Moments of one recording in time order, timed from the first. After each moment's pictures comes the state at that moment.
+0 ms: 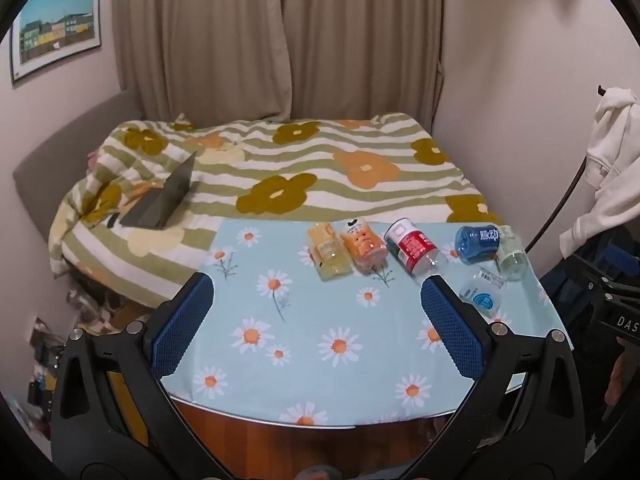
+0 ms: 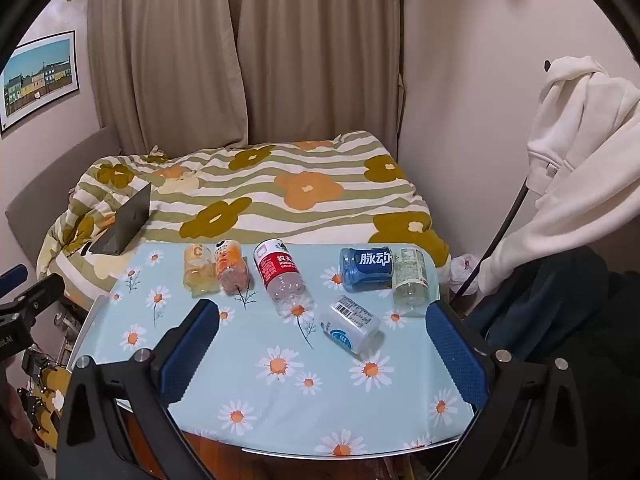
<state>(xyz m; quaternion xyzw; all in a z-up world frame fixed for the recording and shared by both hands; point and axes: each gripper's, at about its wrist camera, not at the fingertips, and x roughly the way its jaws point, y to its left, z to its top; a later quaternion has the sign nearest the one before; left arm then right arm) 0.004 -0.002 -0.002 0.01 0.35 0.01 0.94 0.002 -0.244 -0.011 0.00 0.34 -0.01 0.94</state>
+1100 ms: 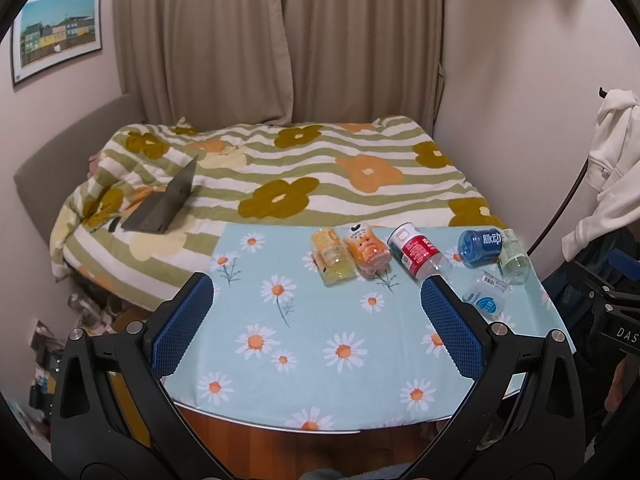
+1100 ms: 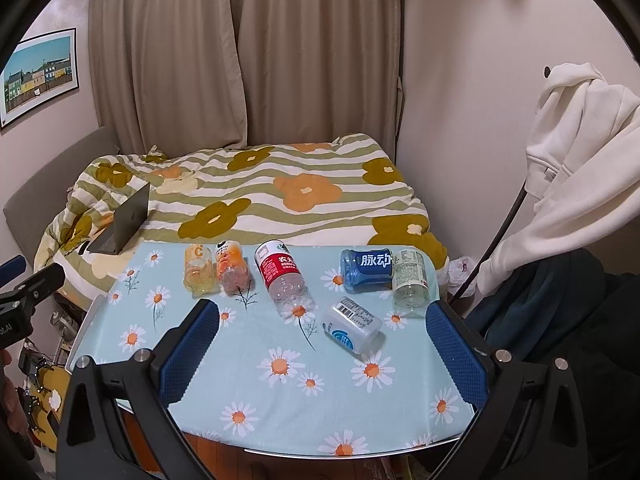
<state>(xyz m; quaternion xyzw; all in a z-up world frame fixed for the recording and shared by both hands) 0.006 0.001 0.002 0.00 0.33 0.01 0.94 0.000 -0.243 -0.016 0.00 0.34 -0.02 0.94</state>
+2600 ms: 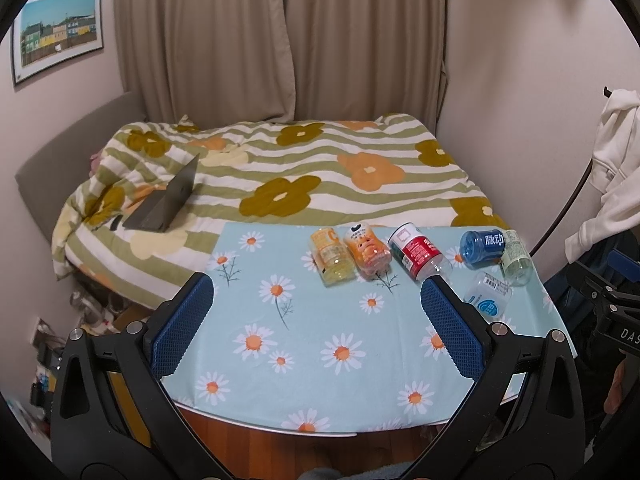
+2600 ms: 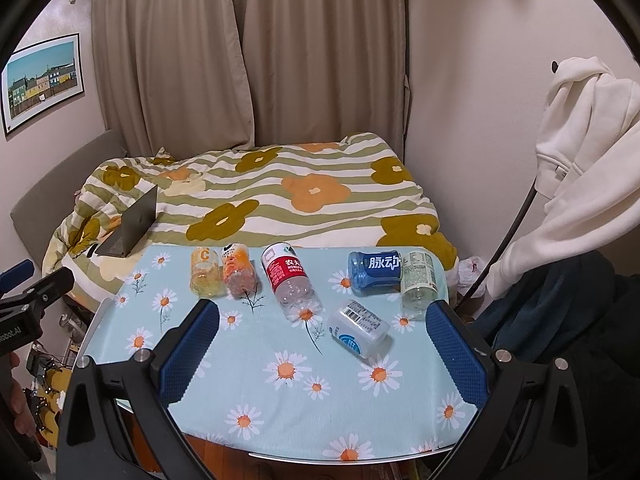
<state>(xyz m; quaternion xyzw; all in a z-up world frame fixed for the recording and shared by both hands) 0.006 0.000 -0.001 0.00 0.33 0.01 0.94 0.002 -0.231 -0.013 0.01 0.34 -0.01 0.94</state>
